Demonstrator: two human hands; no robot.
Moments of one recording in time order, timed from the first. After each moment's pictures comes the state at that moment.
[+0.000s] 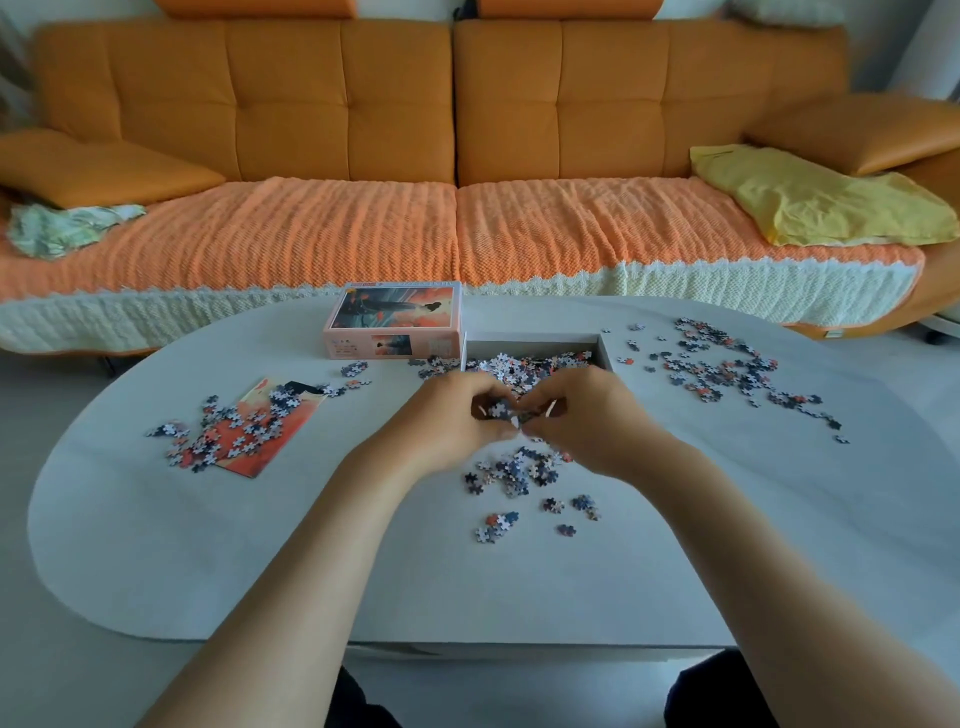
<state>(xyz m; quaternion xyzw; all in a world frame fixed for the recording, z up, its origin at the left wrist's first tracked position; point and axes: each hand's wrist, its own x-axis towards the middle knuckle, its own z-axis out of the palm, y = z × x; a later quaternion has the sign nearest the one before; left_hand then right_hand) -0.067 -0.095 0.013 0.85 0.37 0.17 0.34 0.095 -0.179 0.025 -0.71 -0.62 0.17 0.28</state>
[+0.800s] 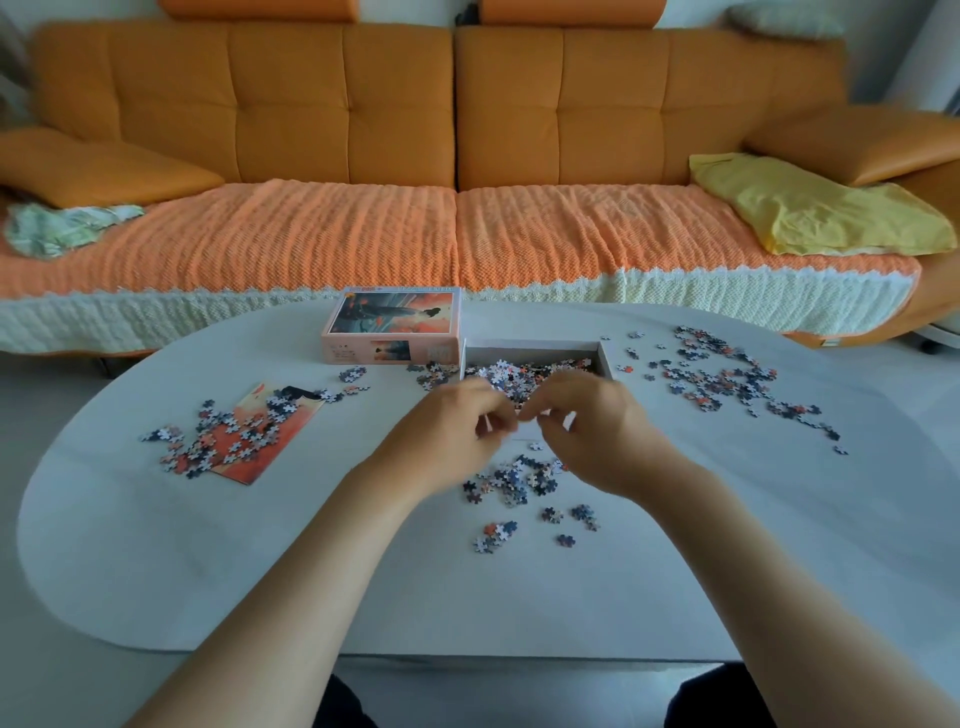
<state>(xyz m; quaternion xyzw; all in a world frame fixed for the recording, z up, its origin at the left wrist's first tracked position) -0.069 -0.095 0.002 0.90 0.27 0.25 0.22 0.107 -0.181 0.010 -0.63 -0.71 0.03 0.33</state>
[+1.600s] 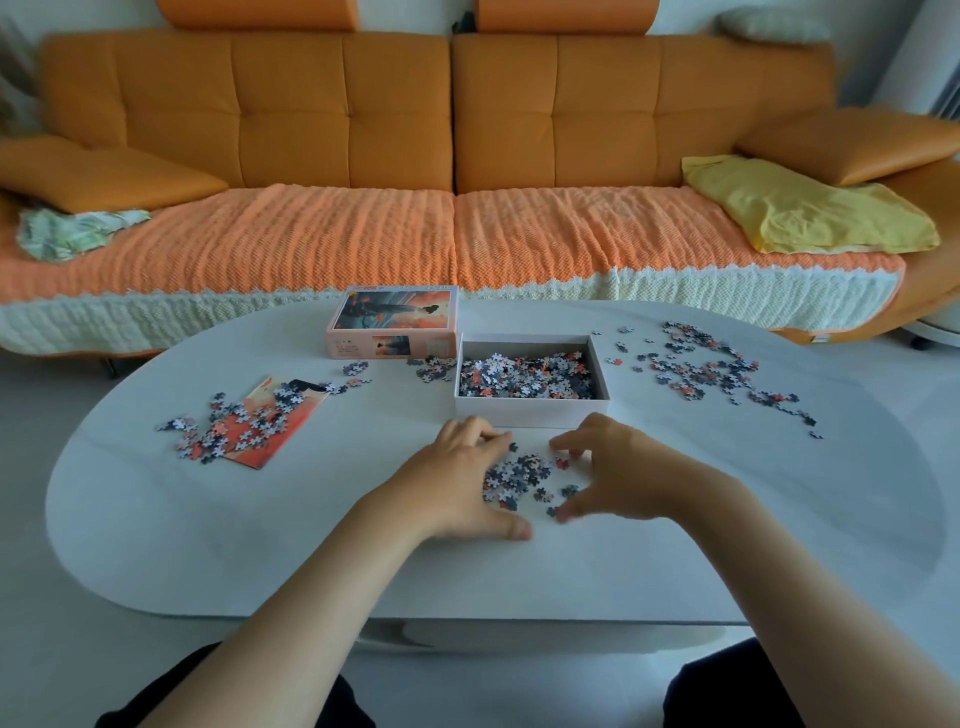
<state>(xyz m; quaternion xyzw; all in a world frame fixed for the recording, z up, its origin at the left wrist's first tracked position) -0.080 -0.136 -0.019 0.93 0.34 -0.01 0.16 0.124 -0.222 0.003 -0.73 -0.65 0.21 0.05</state>
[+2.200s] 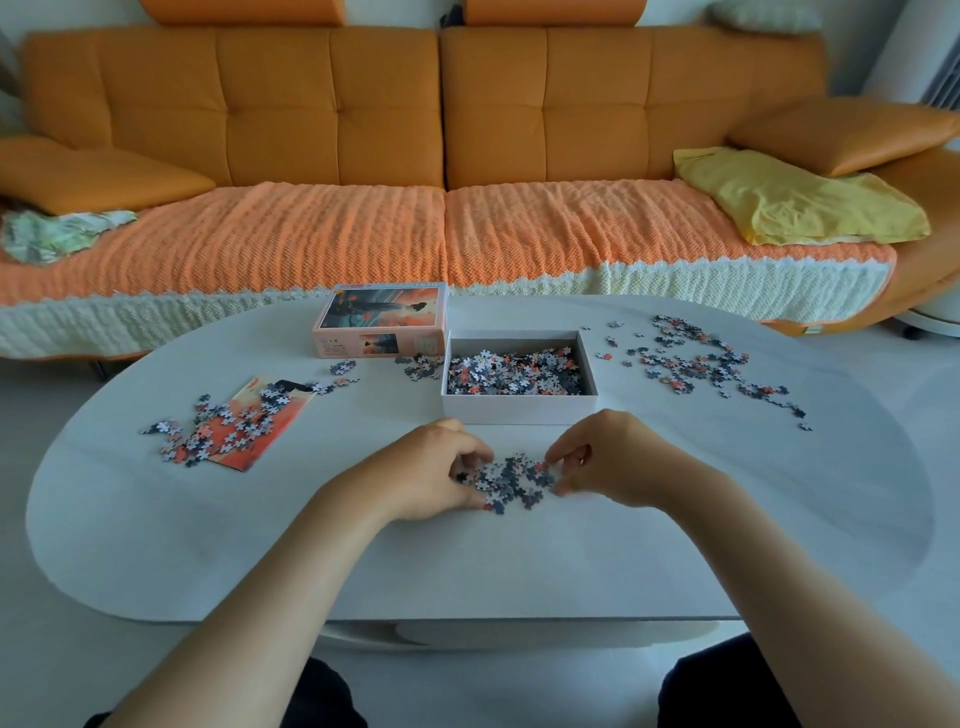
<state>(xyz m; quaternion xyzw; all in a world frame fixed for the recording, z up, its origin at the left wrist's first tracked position) -0.087 -0.121 -0.010 0.91 0.33 0.02 0.26 0.129 -0.224 0.005 -0.74 -0.61 0.25 0.15</state>
